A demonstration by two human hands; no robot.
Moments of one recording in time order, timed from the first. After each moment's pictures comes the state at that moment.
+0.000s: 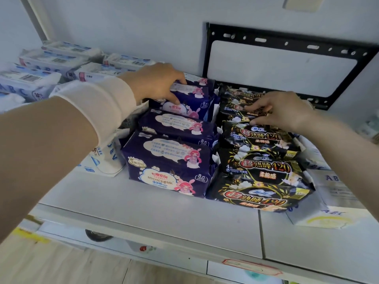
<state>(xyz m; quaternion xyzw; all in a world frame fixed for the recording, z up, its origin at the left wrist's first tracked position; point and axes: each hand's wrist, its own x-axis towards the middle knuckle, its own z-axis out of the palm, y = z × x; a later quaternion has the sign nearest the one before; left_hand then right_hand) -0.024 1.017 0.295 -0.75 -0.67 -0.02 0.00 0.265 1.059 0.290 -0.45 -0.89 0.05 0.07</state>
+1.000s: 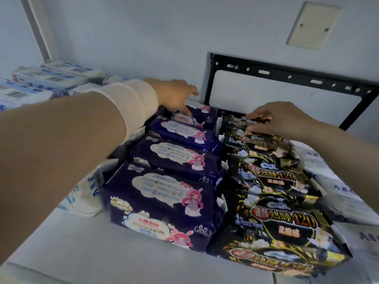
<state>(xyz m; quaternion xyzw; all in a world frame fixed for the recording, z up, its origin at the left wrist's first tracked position) -0.026 1.088 0.299 -0.74 -0.68 0.01 -0.03 0.240 1.114 0.302 -0.44 -0.89 0.04 0.09</state>
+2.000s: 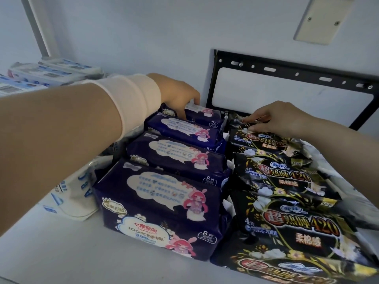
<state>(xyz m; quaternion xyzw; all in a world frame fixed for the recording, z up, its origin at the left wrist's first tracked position) -0.015 1.089 0.296 -0.74 -0.67 0.08 -0.03 0.229 1.129 0.285 -0.44 -0.89 0.09 0.08</state>
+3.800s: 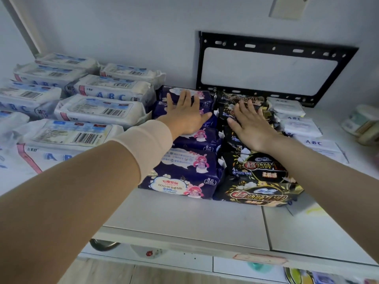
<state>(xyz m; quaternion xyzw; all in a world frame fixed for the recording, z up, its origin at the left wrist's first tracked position) 0.043 1.000 0.266 -0.69 -0.72 0.03 -0.08 0.224 1.020 0.260 -0.53 -0.85 0.07 -0.01</state>
